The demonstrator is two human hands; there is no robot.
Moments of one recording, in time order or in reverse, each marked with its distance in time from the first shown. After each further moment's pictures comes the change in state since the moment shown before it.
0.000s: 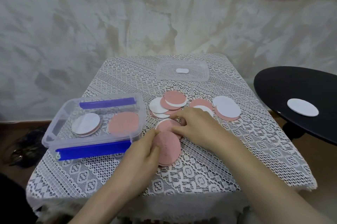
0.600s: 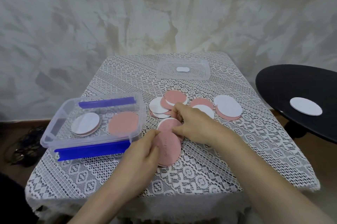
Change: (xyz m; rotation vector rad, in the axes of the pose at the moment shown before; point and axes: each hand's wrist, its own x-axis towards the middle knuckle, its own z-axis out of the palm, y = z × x) left_hand -0.001 0.002 0.000 -0.034 -0.032 -0.031; right_hand 0.006 -0.006 -0.003 0.190 -0.122 0.074
